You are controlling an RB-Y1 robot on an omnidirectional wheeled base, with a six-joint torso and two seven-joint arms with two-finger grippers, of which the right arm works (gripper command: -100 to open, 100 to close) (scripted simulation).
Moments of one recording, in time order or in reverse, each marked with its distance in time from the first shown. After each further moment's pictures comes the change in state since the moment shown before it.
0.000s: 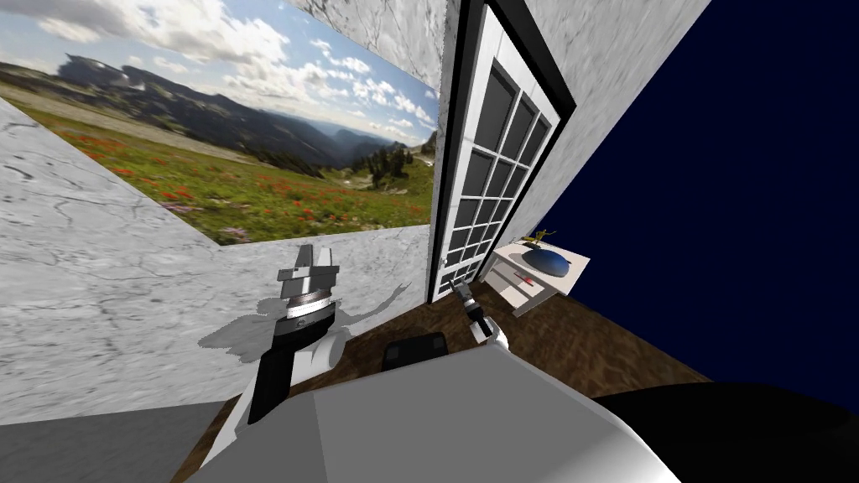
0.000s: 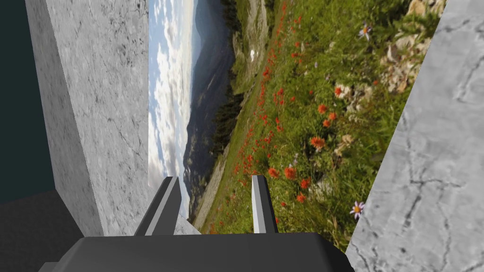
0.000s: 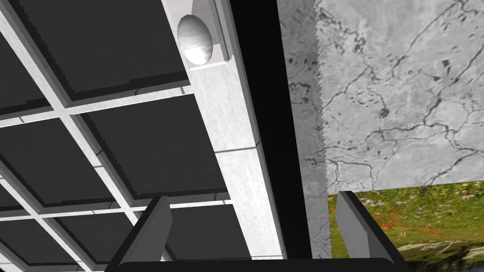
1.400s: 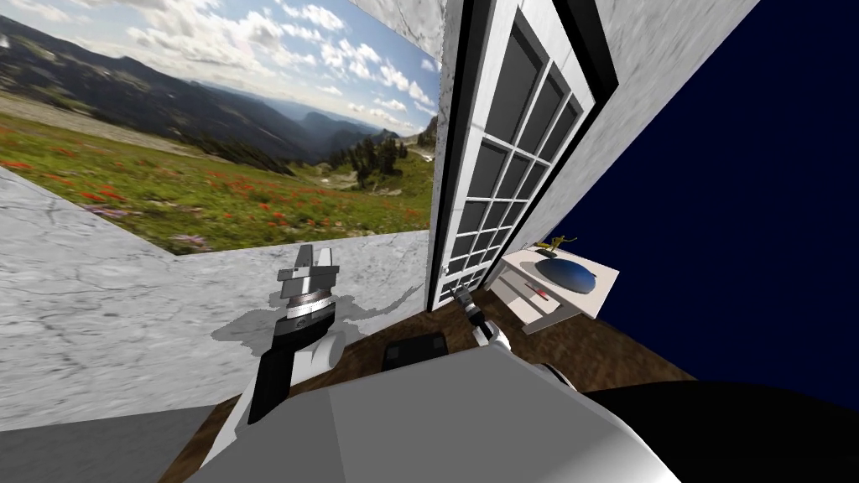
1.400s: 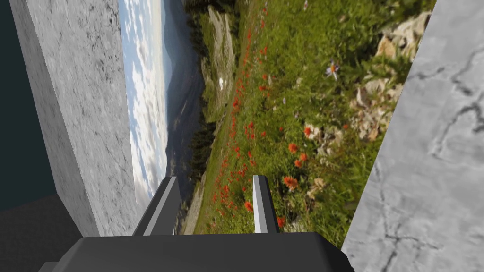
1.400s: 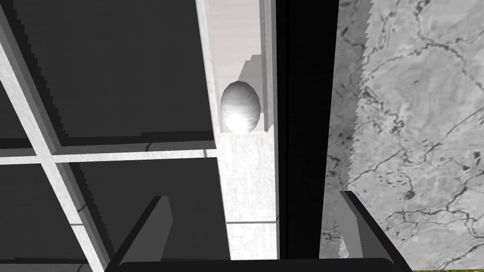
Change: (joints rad) arm -0.070 -0.023 -0.020 0.235 0.062 -0.071 0.143
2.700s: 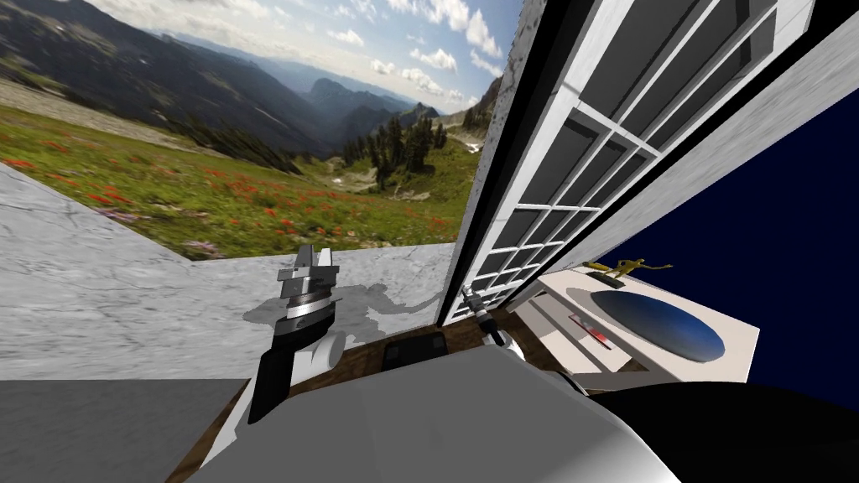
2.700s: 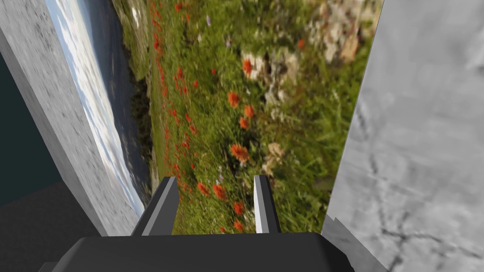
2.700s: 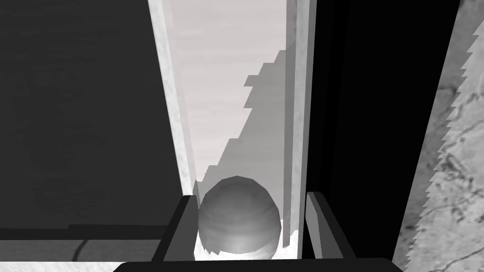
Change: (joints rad) arm 0.036 -0.047 -0.083 0.077 -0.066 -0.051 0.030
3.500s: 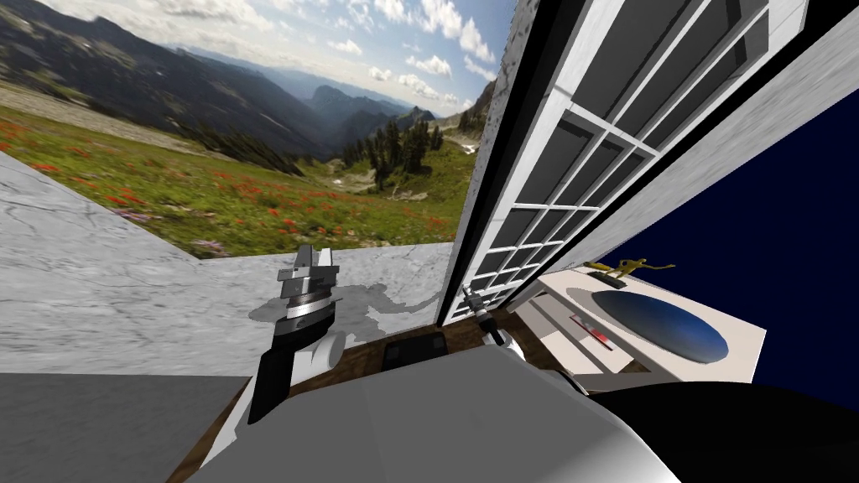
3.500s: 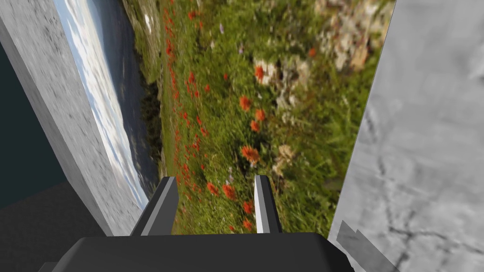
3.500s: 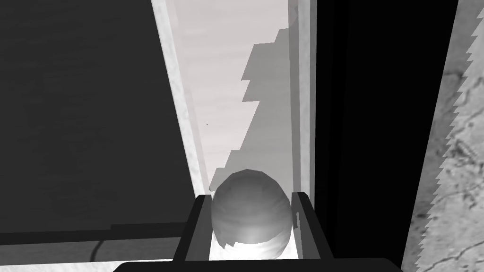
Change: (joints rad) arm -0.005 -0.004 0.005 0.001 -0.010 0.004 -0.049
